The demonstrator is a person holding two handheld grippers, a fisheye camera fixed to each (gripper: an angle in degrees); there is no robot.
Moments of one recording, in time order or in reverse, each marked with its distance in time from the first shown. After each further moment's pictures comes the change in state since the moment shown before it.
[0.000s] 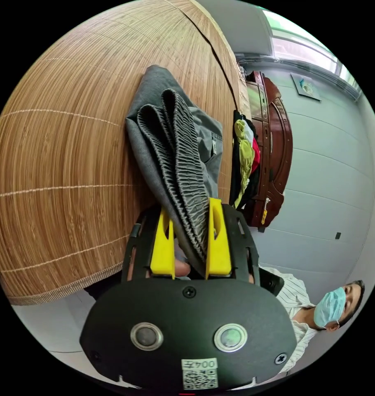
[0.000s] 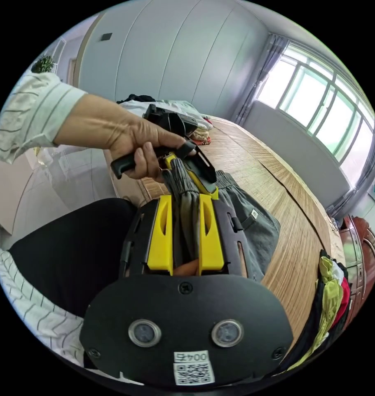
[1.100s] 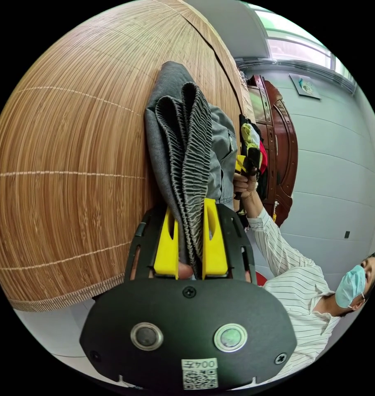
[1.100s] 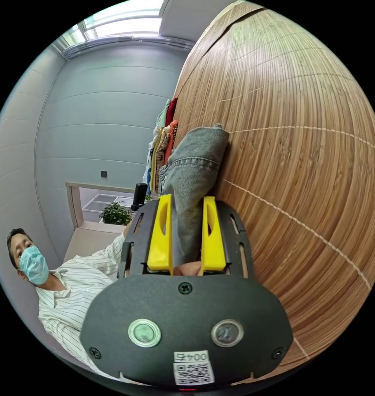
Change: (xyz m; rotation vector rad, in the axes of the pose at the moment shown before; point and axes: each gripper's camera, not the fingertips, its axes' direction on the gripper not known) left arm 0.011 0.038 -0.015 0.059 -0.054 0.019; right arm 0.420 0.181 0.248 -0.167 -1.123 0.897
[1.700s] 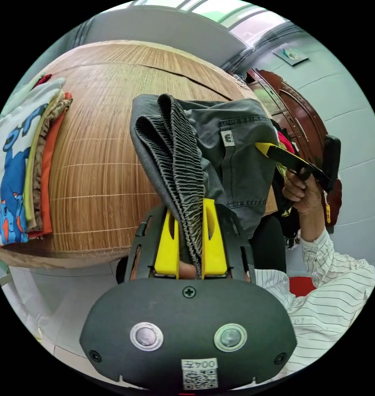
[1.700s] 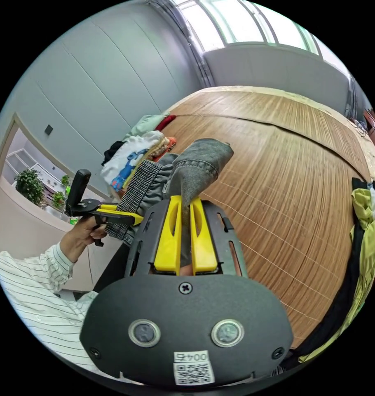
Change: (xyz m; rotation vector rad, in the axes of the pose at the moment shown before) left arm 0.164 0.107 -0.057 0.235 -0.467 0.227; right arm -0.253 0.028 0.065 0.174 0.714 -0.345
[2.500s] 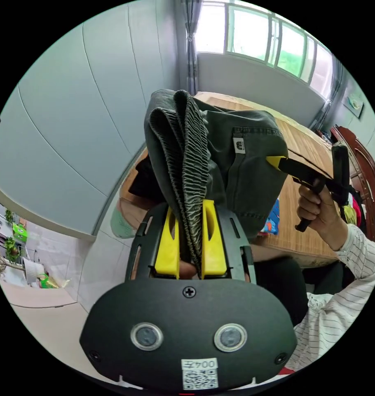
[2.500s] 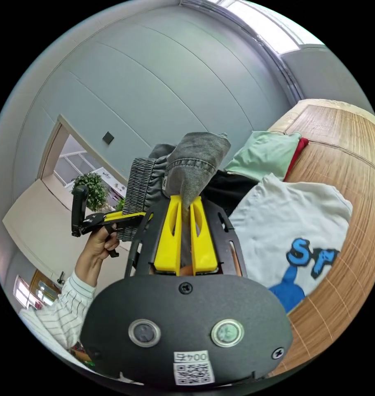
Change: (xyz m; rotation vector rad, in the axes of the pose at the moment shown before) left arm -0.218 0.104 -0.410 0.251 -0.664 -0.279; right arm -0.371 -0.256 0.215 0.097 -0.528 -0.148
